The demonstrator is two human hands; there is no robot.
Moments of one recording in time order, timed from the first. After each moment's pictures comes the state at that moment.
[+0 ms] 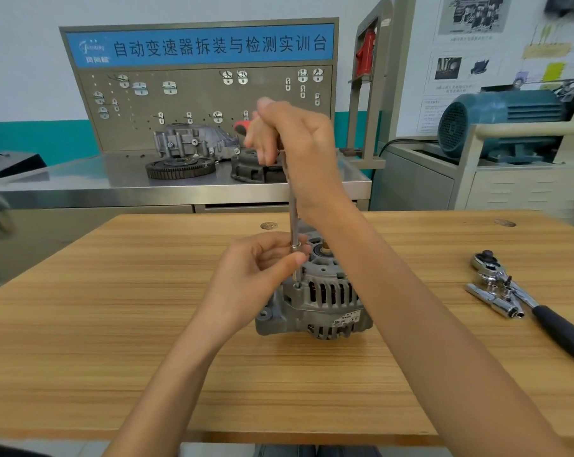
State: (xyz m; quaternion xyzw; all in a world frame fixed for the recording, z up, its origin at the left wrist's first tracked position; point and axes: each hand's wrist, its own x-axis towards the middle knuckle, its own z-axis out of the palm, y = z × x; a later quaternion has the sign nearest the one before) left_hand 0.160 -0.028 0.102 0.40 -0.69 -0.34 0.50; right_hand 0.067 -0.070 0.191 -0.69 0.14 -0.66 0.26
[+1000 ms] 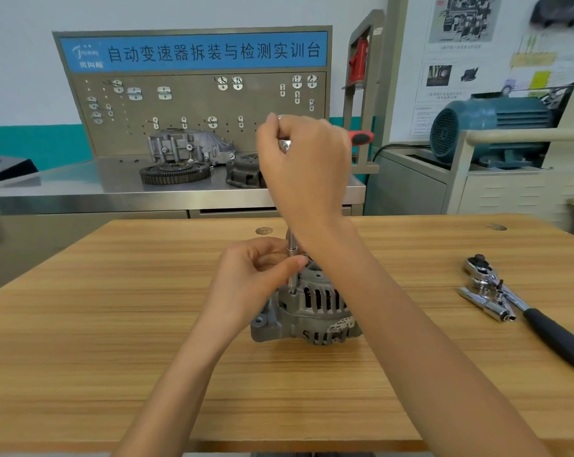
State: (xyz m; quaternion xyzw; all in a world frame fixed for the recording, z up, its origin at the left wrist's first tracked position) left_hand 0.155 -0.035 0.100 0.42 -0.66 -0.35 0.51; right_hand 0.072 -0.067 0.185 -0.61 0.40 -0.66 -0.16
